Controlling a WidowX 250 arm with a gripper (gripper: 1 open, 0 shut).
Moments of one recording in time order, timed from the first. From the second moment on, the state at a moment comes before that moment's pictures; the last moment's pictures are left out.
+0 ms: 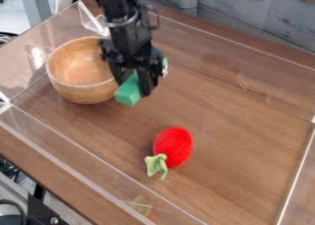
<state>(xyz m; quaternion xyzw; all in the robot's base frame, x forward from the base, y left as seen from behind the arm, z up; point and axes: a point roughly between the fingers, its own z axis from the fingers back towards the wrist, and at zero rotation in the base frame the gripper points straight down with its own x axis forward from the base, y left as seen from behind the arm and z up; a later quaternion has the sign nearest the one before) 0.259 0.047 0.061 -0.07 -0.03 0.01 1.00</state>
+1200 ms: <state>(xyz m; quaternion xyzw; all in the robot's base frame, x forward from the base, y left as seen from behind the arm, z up) 0.256 0.032 0.032 -0.06 -0.01 -0.01 1.00</state>
